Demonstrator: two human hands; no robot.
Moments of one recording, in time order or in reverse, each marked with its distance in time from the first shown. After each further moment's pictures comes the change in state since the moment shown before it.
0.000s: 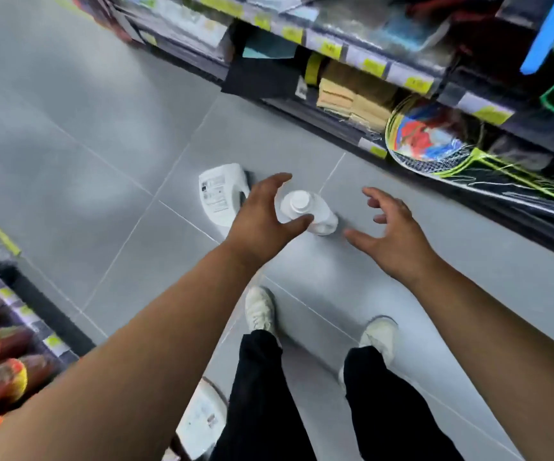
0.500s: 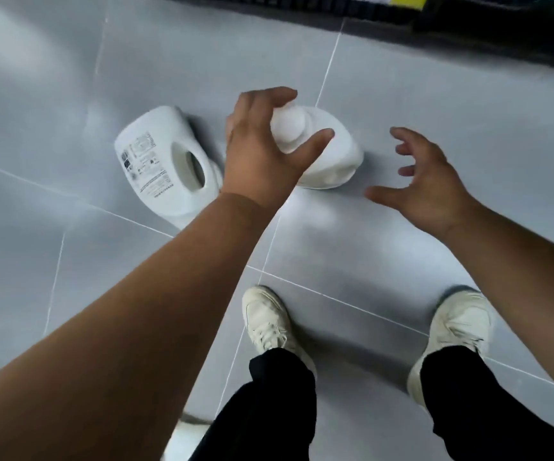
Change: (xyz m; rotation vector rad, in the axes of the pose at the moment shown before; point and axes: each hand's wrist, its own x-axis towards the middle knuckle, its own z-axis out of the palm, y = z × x) left_hand 0.157 -0.185 0.172 -0.069 0.055 0.175; right_hand 0.158 0.217 0.154 0.078 0.178 0.184
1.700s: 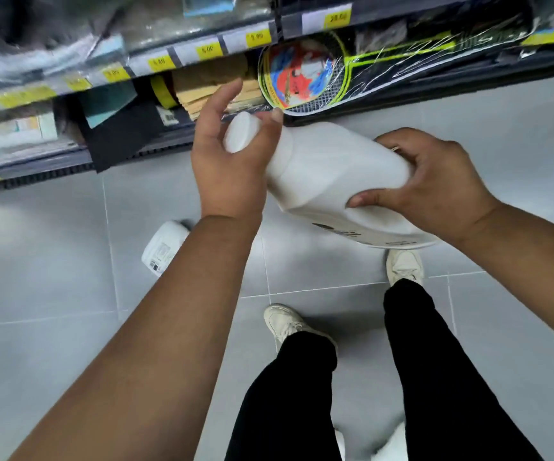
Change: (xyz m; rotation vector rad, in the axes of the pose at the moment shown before) left_hand -0.044 0.272 -0.130 -0.665 -0.182 0.093; right_hand -0.231 -0.185 -0.187 -0.008 0.412 -0.117
